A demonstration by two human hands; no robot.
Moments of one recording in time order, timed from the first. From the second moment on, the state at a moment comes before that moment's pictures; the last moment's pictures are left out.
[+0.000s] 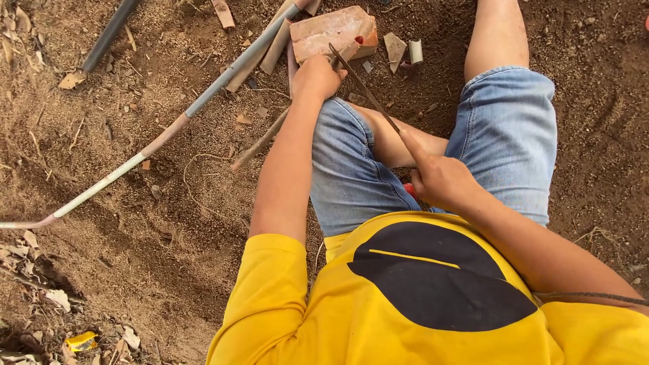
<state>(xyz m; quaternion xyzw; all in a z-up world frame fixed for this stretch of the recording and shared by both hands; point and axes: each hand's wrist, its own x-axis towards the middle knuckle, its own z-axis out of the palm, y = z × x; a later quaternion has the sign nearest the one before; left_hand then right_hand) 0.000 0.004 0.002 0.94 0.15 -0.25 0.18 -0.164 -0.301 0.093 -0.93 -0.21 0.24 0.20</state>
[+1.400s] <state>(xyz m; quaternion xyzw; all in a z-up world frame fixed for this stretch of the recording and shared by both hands) -0.001 0.004 0.005 0.94 0.17 -0.24 0.19 -0.160 -0.297 0.119 -0.93 -0.19 0.27 0.19</state>
